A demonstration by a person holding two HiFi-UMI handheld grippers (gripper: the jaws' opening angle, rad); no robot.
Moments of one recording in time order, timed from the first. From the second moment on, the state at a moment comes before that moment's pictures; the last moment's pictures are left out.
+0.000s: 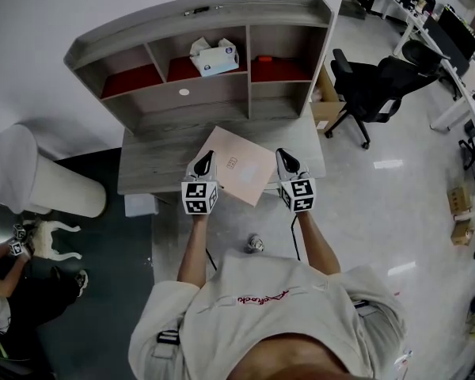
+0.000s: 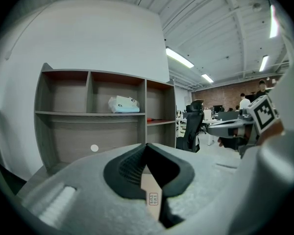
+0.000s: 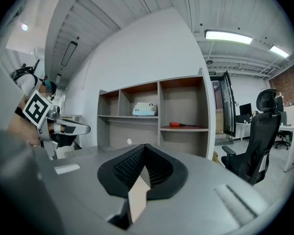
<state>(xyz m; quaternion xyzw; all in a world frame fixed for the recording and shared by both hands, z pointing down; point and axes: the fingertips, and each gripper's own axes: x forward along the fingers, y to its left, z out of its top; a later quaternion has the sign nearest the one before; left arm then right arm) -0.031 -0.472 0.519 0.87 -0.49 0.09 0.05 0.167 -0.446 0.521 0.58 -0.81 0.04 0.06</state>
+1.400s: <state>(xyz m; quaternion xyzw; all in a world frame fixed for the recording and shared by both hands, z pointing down) -0.052 -0.467 0.628 0.88 -0.44 0.15 0.15 0.120 -0.433 0.627 0.57 -0.80 0.14 0.13</state>
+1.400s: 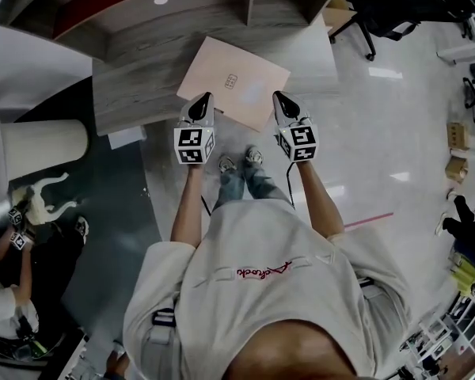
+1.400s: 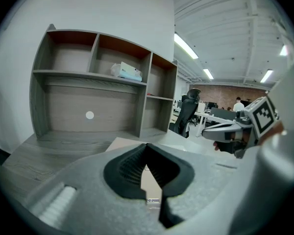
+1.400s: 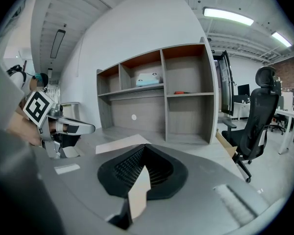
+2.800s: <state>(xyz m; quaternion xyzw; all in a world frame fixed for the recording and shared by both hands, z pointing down) -0.032 -0.402 0.721 0.87 -0.40 0.19 0.21 0.108 -0.364 0.731 0.53 -0.75 0.39 -0.01</state>
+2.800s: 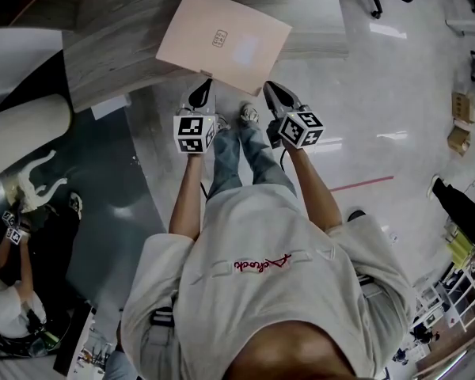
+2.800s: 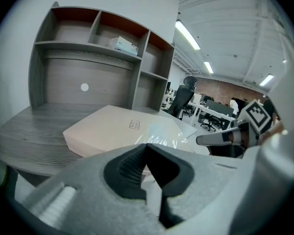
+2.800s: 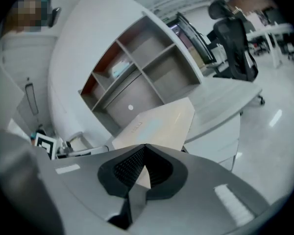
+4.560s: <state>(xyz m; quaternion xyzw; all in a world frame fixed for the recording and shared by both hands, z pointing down) -0.024 -0.406 0.722 0.87 -0.39 0.19 0.21 0.064 -0.410 0.788 0.30 -0.65 0.64 -0.28</state>
